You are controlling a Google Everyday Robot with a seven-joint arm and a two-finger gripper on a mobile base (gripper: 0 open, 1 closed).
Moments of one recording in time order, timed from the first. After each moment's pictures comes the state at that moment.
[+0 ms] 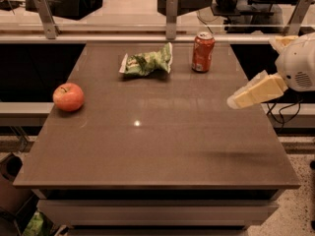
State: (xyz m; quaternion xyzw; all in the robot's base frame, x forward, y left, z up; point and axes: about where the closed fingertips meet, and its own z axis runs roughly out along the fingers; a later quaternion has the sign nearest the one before) arm 0.522 -0.207 0.964 -0.43 0.78 0.02 0.45
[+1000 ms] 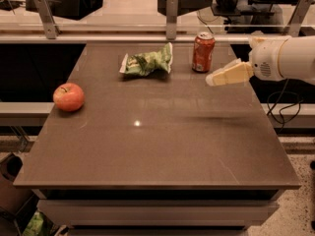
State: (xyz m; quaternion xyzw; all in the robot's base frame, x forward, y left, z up) arm 0.624 -0.193 0.934 -0.36 0.77 0.10 0.52
